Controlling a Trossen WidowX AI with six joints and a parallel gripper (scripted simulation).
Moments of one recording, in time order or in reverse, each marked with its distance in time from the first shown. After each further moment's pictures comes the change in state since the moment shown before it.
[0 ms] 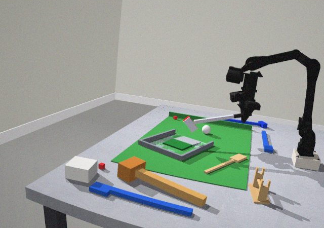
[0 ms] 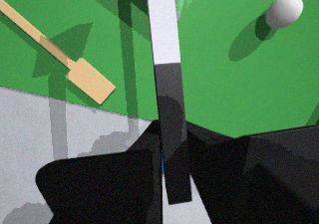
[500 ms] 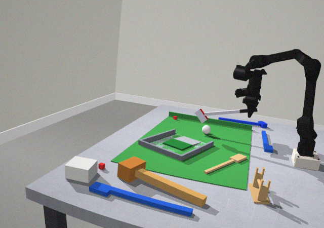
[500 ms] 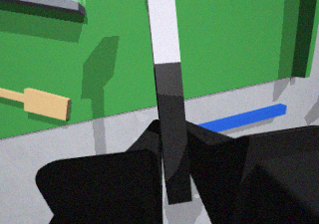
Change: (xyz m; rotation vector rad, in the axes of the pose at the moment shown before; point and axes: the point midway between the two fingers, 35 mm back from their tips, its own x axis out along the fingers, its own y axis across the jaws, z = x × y) arm -0.013 -0.064 -0.048 0.460 0.031 -0.050
